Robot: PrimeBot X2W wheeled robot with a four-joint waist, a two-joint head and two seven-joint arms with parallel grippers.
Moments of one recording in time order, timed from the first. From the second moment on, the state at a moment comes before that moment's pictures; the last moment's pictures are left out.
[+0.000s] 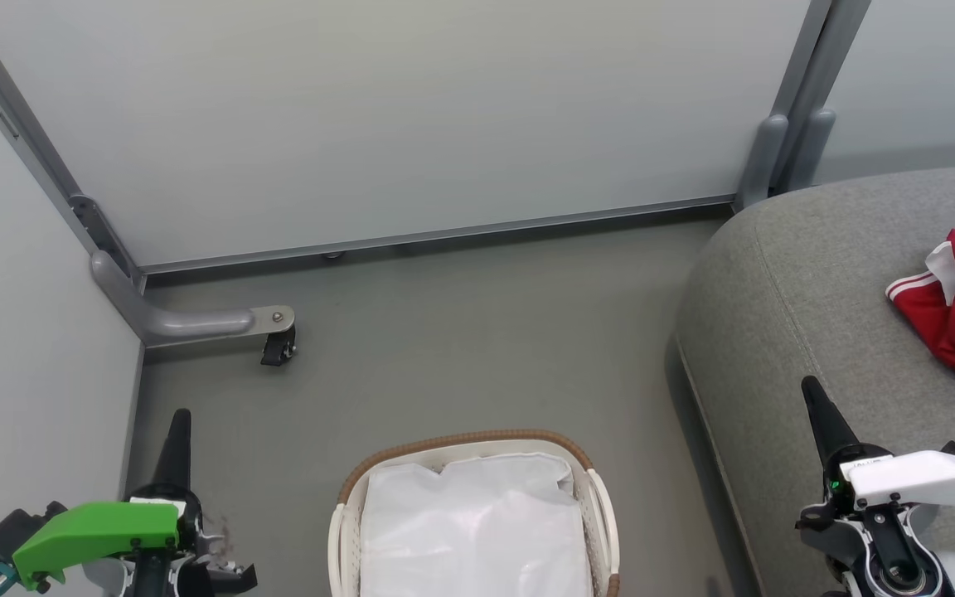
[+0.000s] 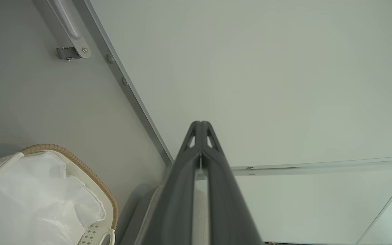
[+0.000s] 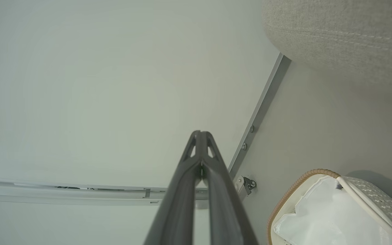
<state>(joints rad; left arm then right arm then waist) -0.08 0.05 0.08 0.27 -1.42 -0.11 0.06 -0.12 -0.05 -0.09 0.27 1.39 0.13 0.06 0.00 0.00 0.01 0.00</state>
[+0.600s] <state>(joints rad) -0.09 0.05 0.10 0.26 -1.54 -0.12 0.10 -0.11 -0.05 -0.11 0.26 1.53 0.13 0.10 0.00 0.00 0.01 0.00</state>
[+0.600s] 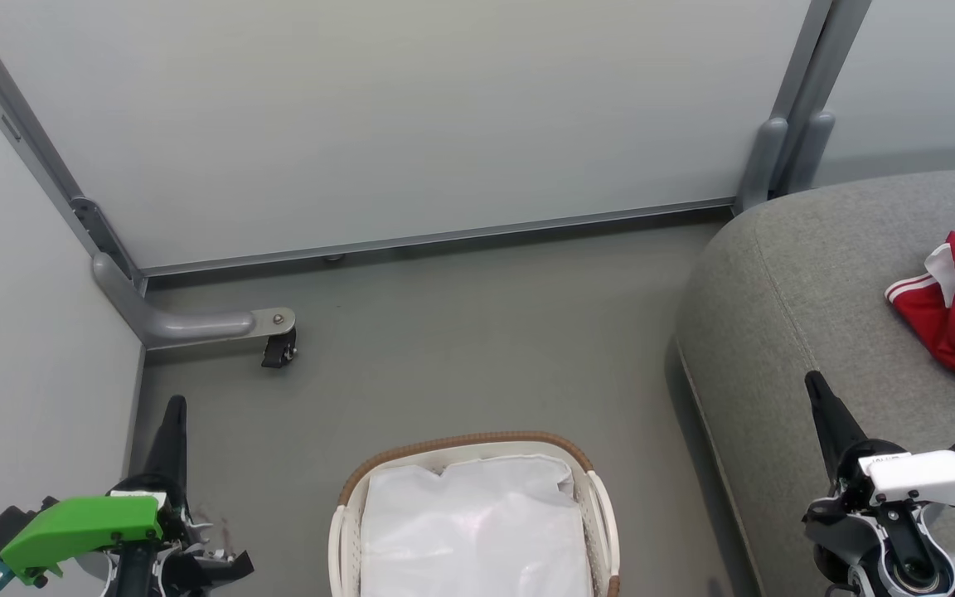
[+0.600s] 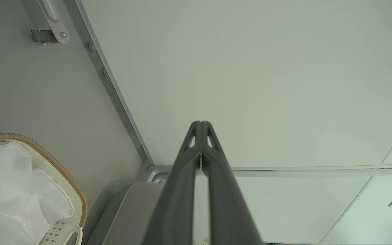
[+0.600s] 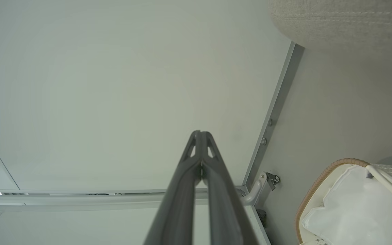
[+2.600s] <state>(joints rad) -0.10 0.05 0.11 0.24 -1.61 -0.13 0.11 -0.11 -0.05 -0.11 0.25 1.61 0.13 0.11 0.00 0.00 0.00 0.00</state>
